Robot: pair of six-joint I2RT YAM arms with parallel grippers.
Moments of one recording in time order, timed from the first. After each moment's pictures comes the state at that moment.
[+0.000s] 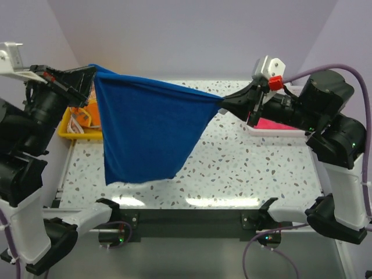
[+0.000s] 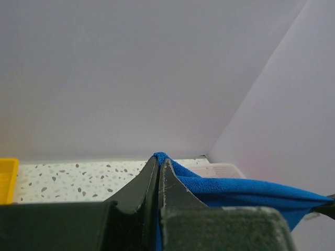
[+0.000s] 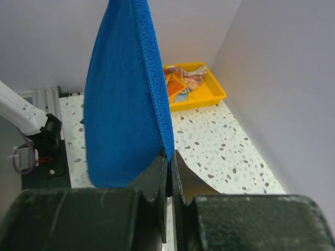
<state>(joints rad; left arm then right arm) -0.33 1.04 2.08 -0.80 -0.03 -0.41 0.69 1.23 2.11 -0.91 -0.46 -0.23</state>
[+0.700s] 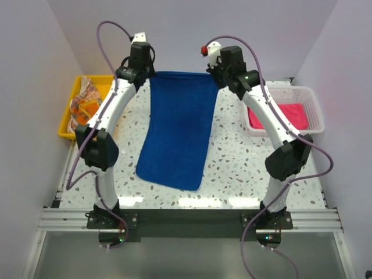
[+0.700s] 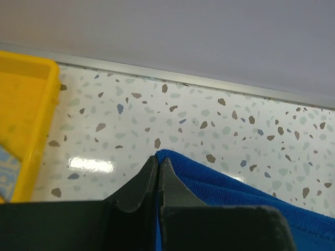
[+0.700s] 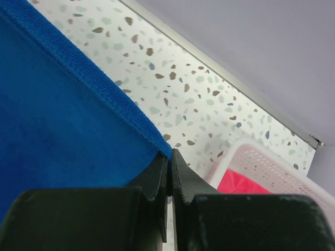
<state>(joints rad) -0.29 1.92 2.01 -0.57 -0.34 -0.34 0.46 1.83 2.02 -0.73 0.13 -0.30</state>
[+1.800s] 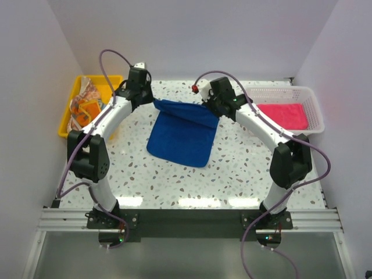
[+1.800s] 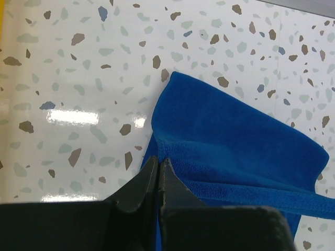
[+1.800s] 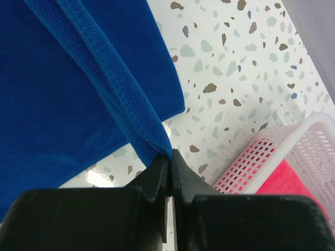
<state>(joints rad) -0.28 1.81 1.56 -0.43 -0.15 -0.41 0.48 1.77 1.54 -0.56 0.10 -0.45</state>
